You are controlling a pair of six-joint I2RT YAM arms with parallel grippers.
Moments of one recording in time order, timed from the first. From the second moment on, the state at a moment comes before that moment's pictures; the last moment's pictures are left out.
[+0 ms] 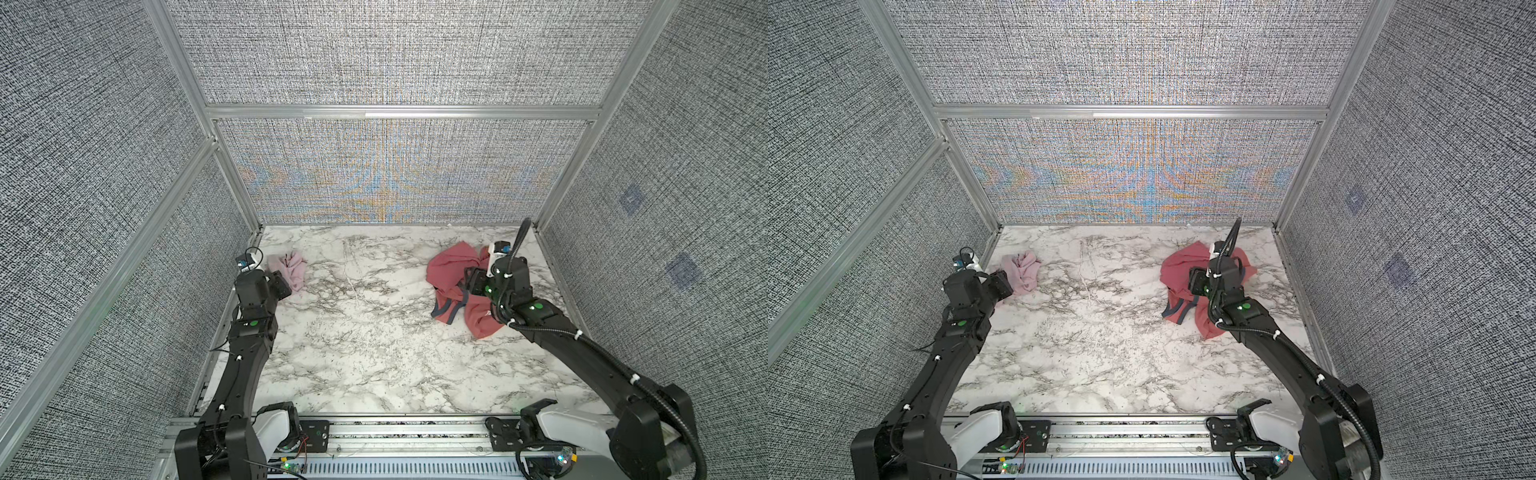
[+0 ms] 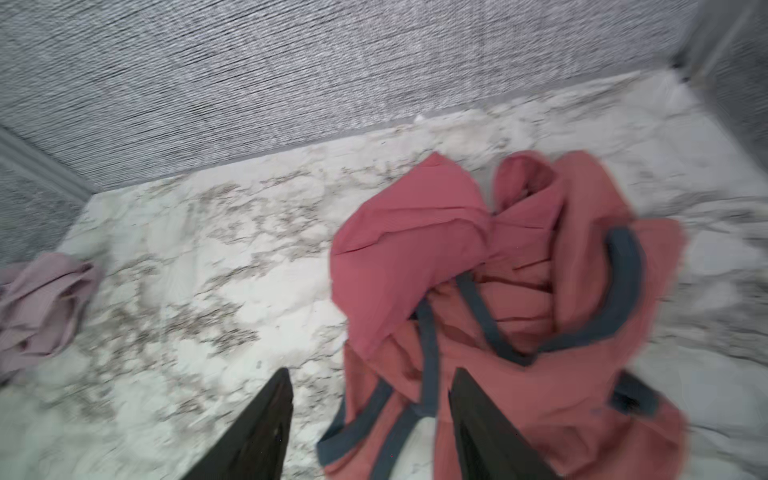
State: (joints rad) left arm 0.12 1.07 0.63 0.04 -0.03 -0.33; right arm 0.36 1.15 0.80 -0.14 0.24 0.38
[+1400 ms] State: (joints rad) left arm 0.11 1.36 0.15 1.03 0.12 -0.02; right arm 0.16 1.51 0.22 1.10 0.61 -0.03
